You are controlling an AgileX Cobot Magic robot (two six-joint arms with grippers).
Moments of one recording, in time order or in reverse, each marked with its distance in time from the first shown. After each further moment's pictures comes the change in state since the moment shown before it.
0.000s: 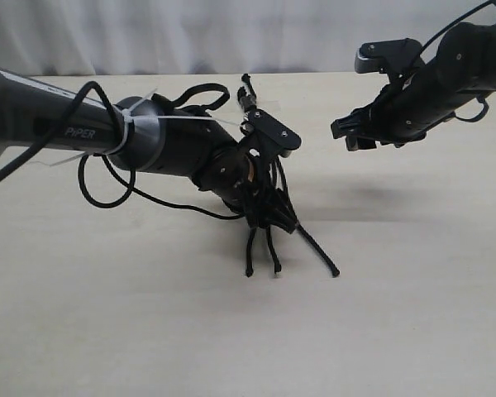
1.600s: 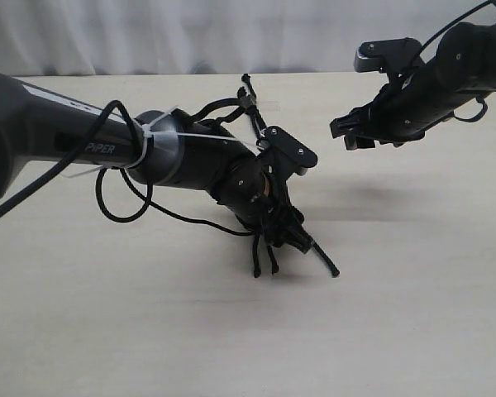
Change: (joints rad) left arm -0.045 0.025 -0.013 -0.100 0.026 0.072; right arm 0.000 0.000 0.000 0.008 -0.008 0.000
